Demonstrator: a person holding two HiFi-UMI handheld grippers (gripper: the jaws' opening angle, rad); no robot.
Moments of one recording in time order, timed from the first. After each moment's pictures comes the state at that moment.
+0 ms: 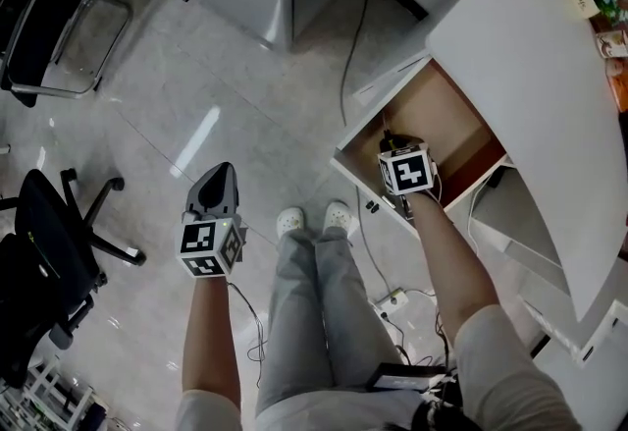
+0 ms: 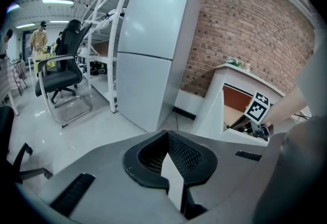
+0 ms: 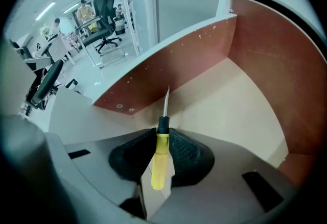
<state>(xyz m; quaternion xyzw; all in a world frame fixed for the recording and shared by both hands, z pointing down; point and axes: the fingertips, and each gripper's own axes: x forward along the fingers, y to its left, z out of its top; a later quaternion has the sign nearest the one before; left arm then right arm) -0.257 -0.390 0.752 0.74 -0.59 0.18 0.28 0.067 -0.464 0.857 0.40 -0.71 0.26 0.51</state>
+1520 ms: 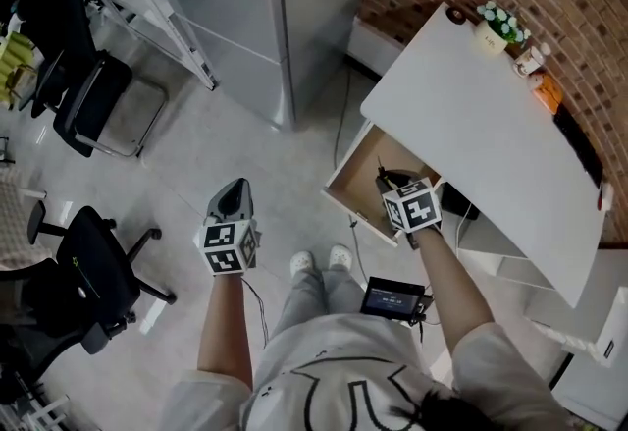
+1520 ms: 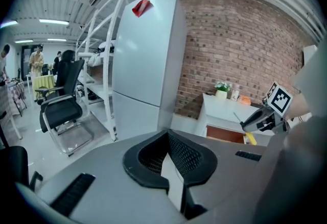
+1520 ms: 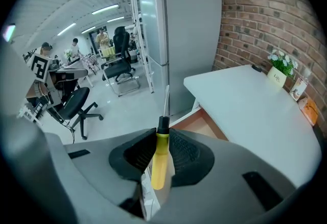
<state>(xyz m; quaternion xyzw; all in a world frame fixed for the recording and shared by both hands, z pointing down) -0.240 -0.397 0.520 0.76 -0.60 0.15 0.20 0.061 -0.424 0.573 0.40 -0.79 0.21 0.40</state>
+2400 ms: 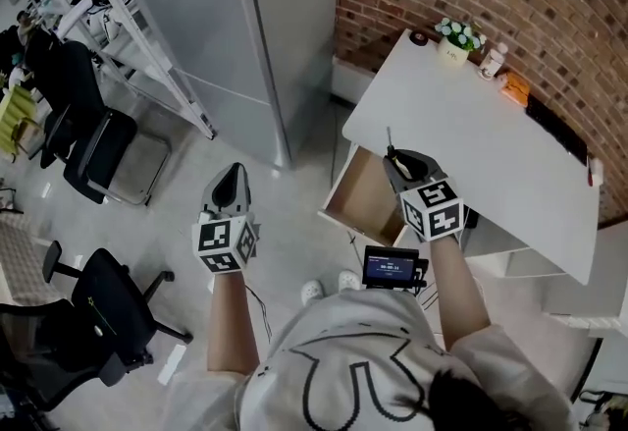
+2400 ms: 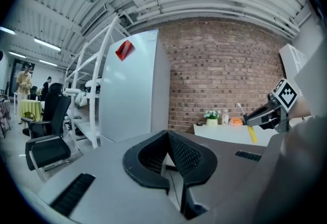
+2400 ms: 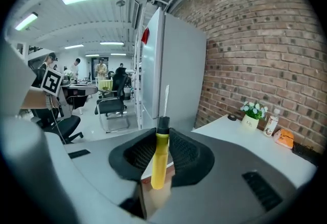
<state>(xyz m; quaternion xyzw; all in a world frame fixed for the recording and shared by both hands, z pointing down) -0.218 -0.417 0.362 0.81 -0.58 0.06 0.04 0.075 -0.419 0.383 0.50 -0.84 0.06 0.22</state>
